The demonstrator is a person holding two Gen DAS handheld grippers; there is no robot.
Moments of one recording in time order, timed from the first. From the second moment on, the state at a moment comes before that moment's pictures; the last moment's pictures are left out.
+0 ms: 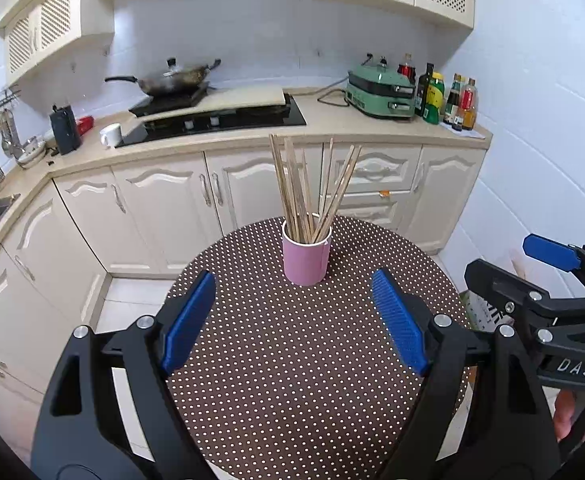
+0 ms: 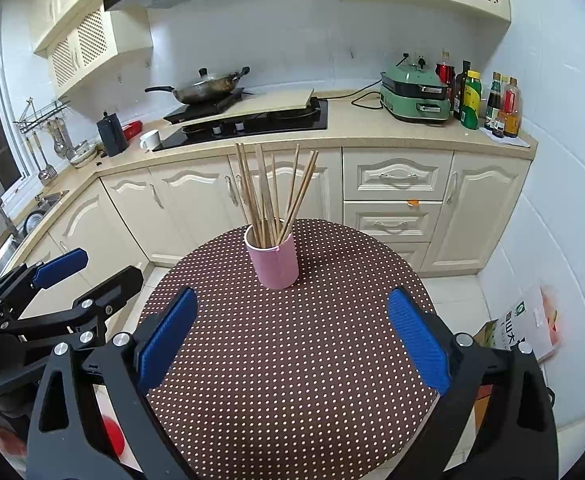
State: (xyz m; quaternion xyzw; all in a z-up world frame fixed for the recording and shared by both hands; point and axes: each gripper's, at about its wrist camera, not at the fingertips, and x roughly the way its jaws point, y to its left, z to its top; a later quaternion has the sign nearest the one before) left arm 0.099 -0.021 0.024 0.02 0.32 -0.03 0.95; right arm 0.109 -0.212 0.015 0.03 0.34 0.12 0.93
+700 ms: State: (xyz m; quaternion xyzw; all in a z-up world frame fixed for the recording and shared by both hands) left arm 0.068 -0.026 0.051 0.01 0.28 -0.02 0.96; right arm 0.072 -0.217 0.038 0.02 0.28 0.10 0.95
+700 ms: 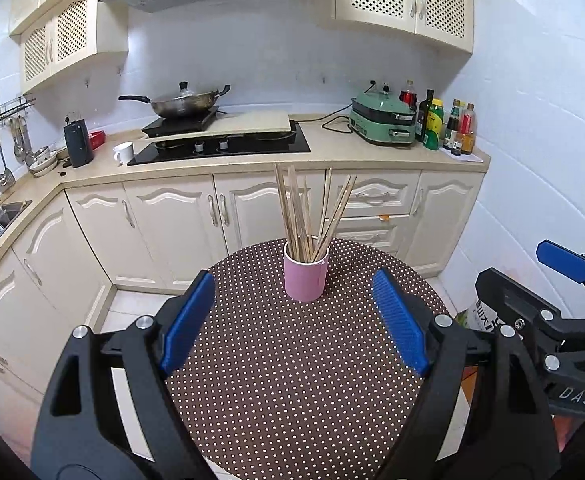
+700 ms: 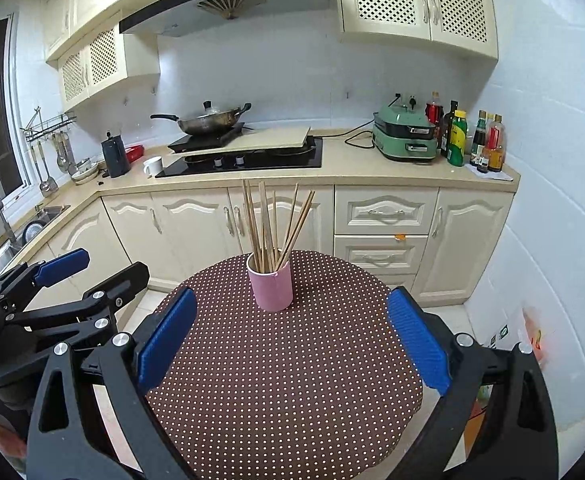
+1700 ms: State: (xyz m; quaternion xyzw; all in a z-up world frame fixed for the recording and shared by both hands) left arm 0.075 -0.027 0.048 0.01 0.29 -0.02 0.96; right arm 0.077 -0.222 0.036 0.02 0.29 0.10 0.95
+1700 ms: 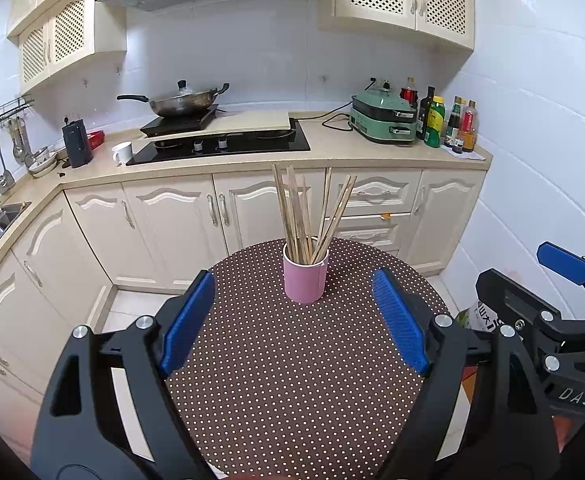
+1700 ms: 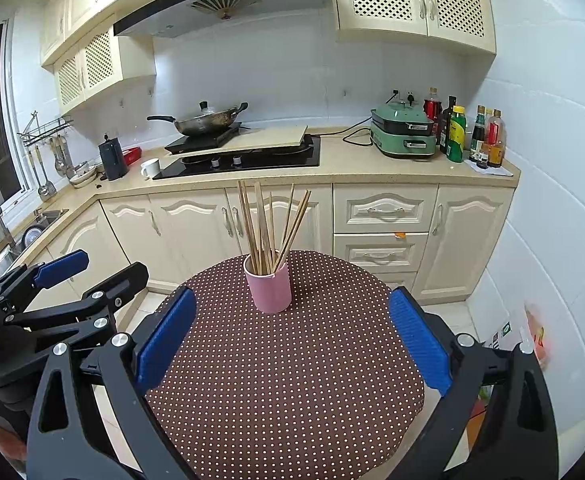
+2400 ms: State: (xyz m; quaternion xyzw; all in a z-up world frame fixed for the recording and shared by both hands) left arm 0.080 -0.028 0.048 0.02 0.29 -0.02 0.96; right arm 0.082 -0.219 0.033 0.02 0.30 0.10 0.95
